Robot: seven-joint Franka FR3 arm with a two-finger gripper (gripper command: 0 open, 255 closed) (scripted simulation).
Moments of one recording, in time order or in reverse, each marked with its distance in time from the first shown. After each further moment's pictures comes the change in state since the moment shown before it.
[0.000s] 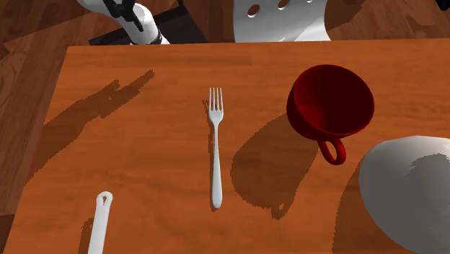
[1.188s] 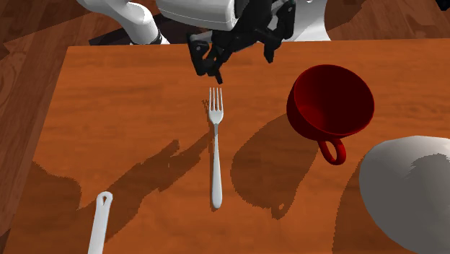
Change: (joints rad) arm 0.020 0.607 0.104 0.510 0.026 0.140 0.140
